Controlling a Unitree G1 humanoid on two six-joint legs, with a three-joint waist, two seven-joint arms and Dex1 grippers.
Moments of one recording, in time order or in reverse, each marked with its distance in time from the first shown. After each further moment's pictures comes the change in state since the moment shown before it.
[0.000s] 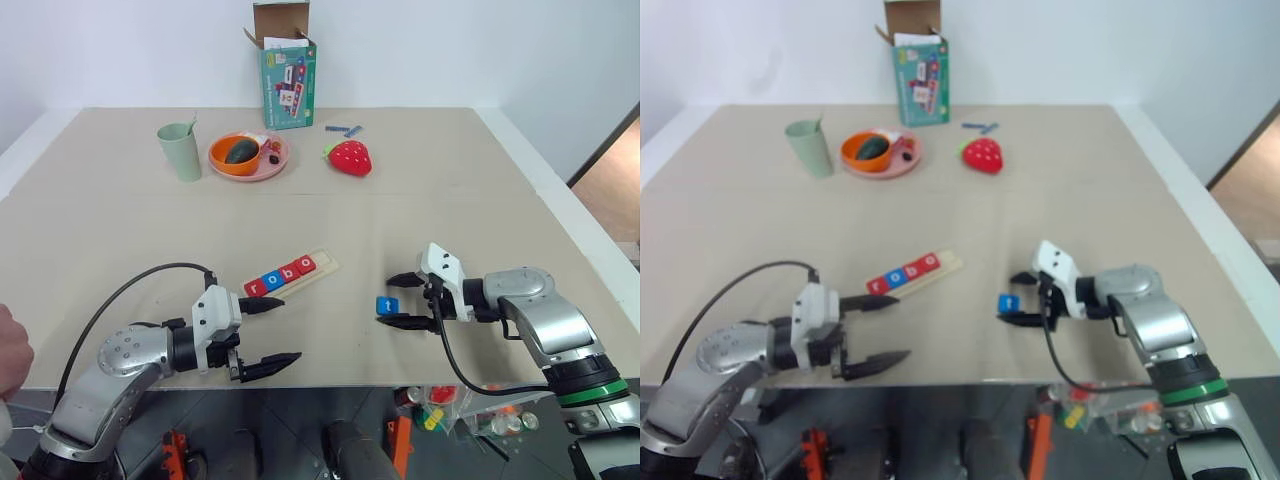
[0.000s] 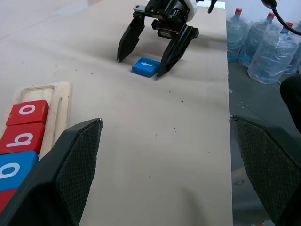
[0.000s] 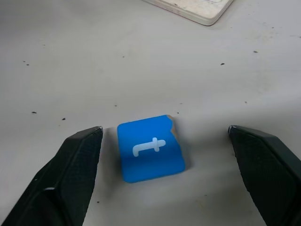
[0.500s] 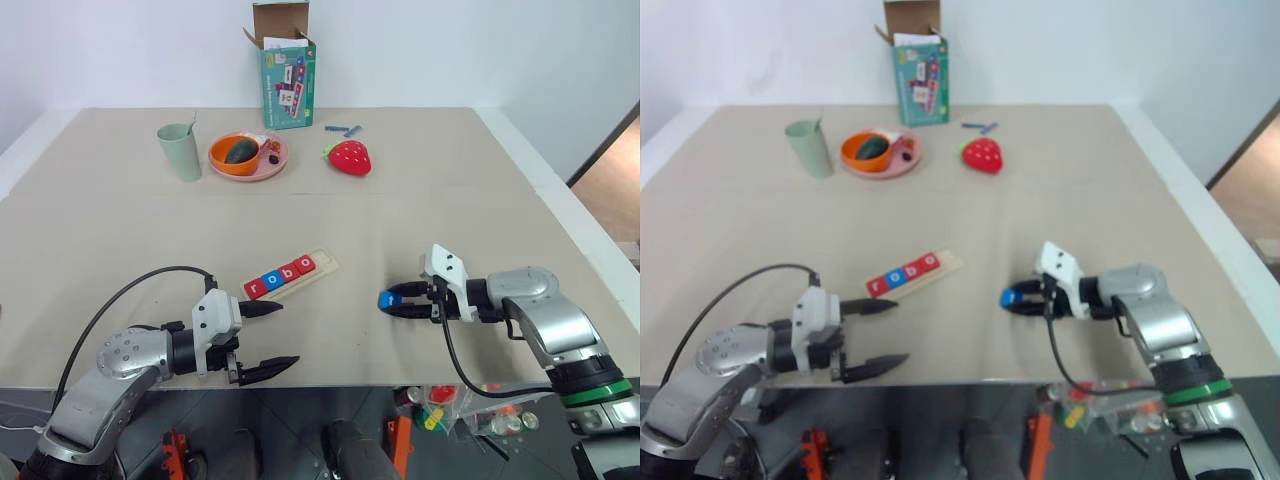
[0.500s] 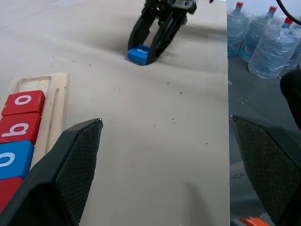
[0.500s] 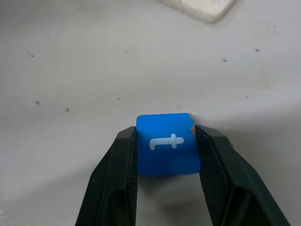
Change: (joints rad) left arm 0.002 0.007 -0.005 0.005 0.011 -0.001 0.002; right arm -0.065 0.013 0.006 0.037 0.005 -0.037 0.043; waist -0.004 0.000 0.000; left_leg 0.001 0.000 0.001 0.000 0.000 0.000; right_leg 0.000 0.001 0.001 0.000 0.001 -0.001
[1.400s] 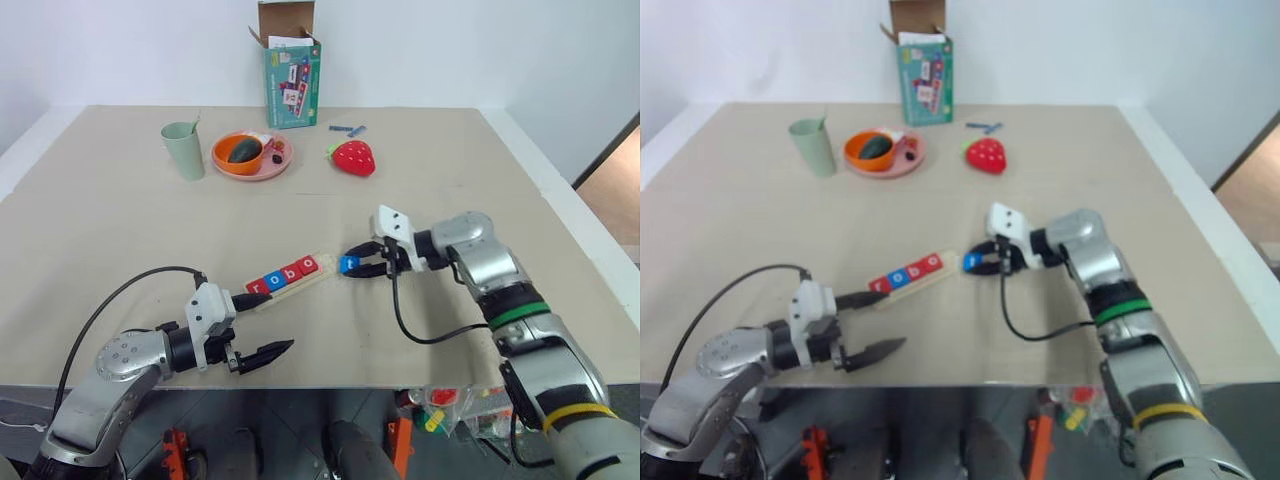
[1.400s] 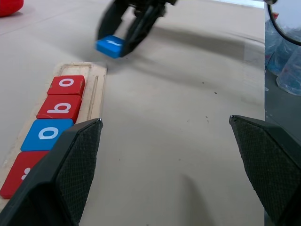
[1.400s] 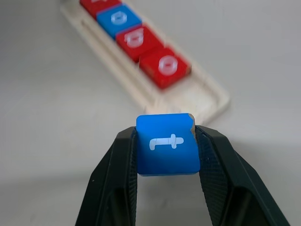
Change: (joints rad) left arm 0.021 -0.038 0.030 0.023 -0.006 0.007 0.089; right arm -0.316 0.182 0.111 0.408 -0.166 -0.238 0.112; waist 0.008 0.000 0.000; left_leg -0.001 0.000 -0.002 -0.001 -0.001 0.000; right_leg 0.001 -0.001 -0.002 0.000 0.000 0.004
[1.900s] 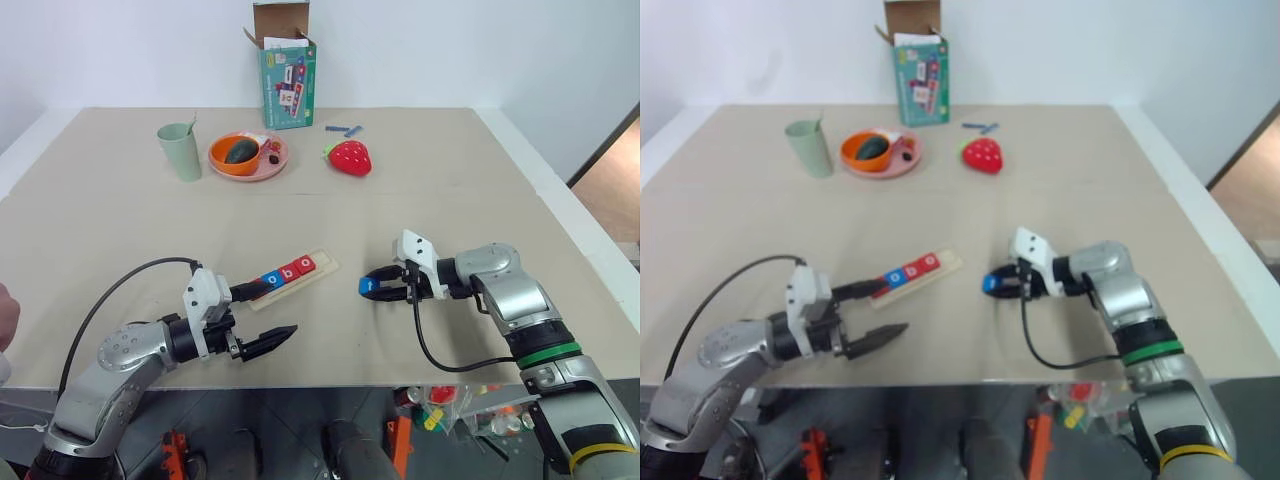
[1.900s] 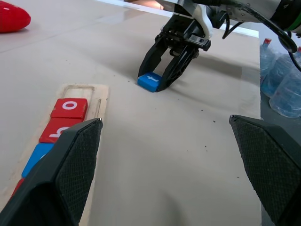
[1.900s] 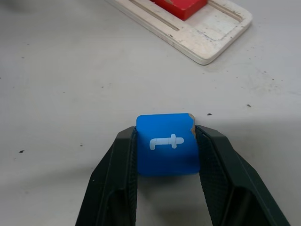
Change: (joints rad) left arm -0.041 -0.029 0.032 -0.005 -0.084 0.058 0.032; right arm 0.176 -0.069 -0.050 -0.179 0.038 0.113 -0.047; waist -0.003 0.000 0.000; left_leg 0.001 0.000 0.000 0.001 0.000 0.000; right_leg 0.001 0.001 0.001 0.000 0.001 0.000
